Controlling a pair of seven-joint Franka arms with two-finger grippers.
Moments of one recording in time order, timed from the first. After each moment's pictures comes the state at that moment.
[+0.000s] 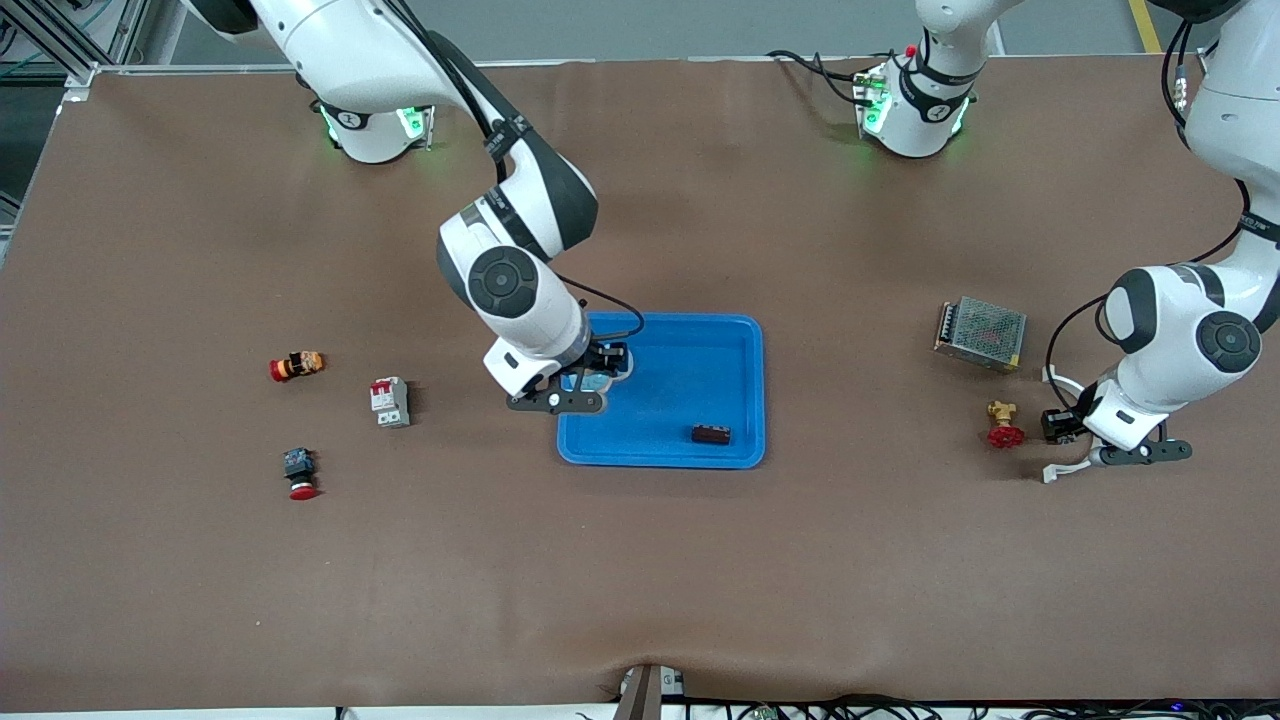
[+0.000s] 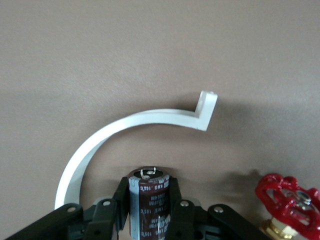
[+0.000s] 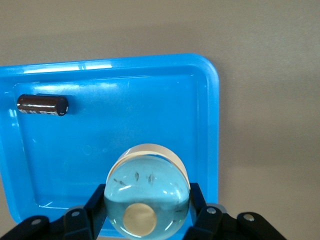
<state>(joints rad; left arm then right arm) 0.54 0.61 -0.30 -1.94 0.36 2.60 -0.10 0.57 0.62 0.09 -1.51 0.12 2.16 0.65</state>
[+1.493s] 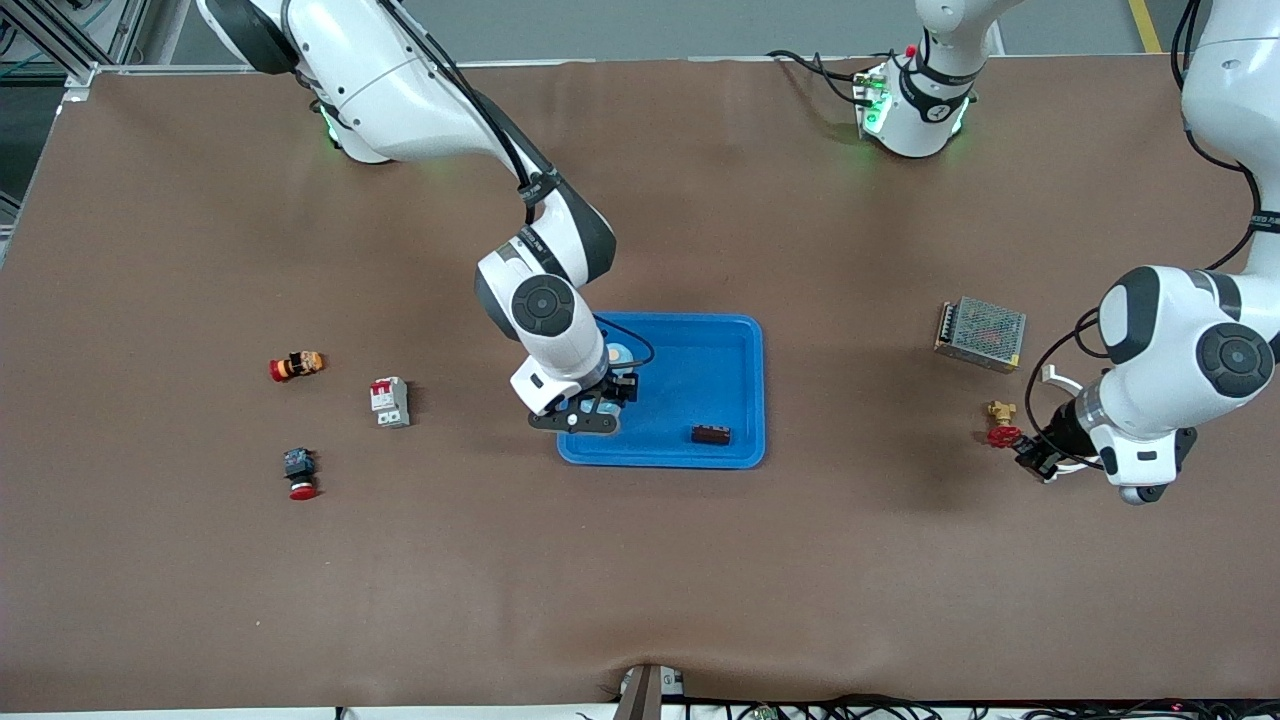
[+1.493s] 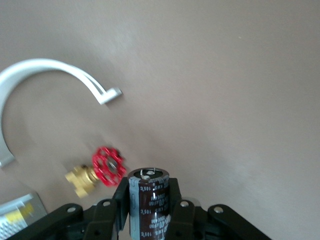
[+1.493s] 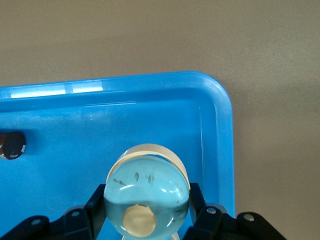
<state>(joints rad) 0.53 0.56 -0.57 -1.76 0.36 2.28 -1.07 0.61 0.76 0.05 -1.50 0.04 2.34 0.72</state>
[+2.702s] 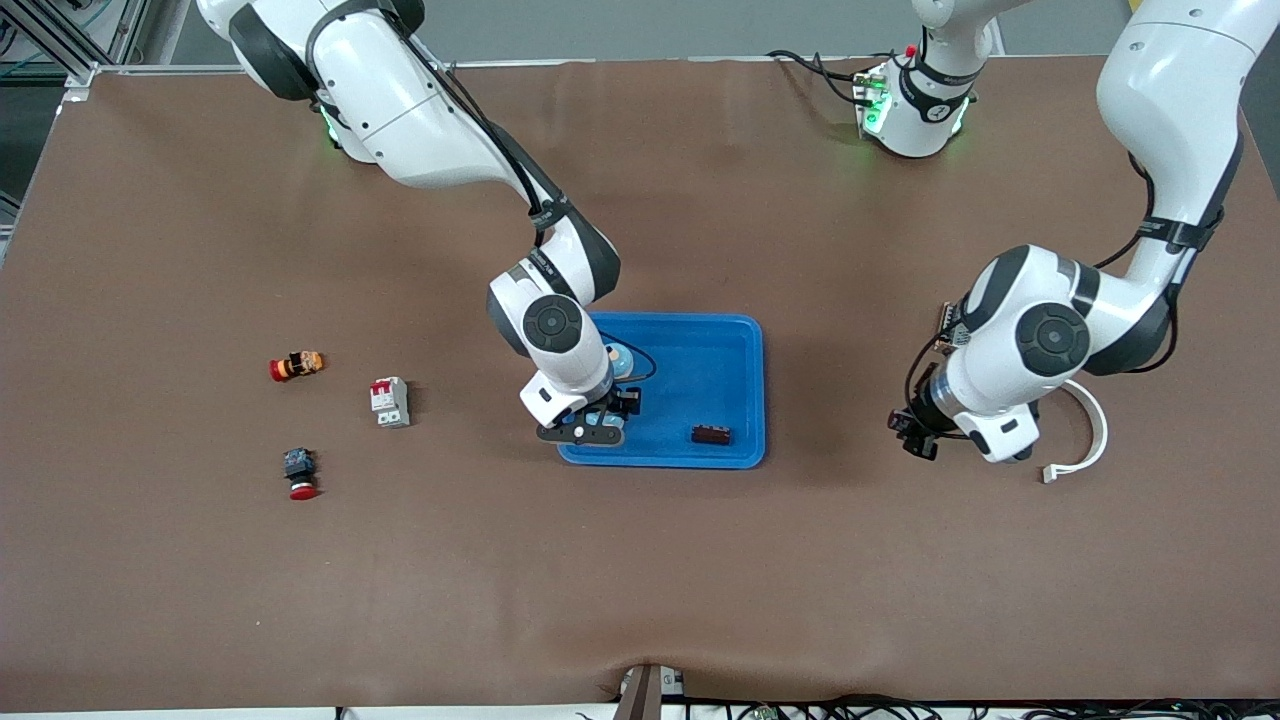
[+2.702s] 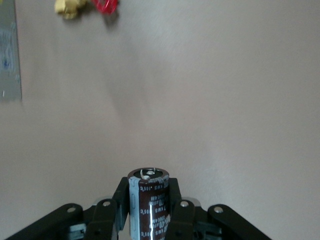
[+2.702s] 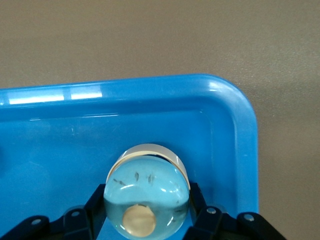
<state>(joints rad) 0.39 0.55 -0.70 -1.82 0.40 2.22 -1.78 0.62 0.85 0.05 -1.46 0.02 2.40 0.72</state>
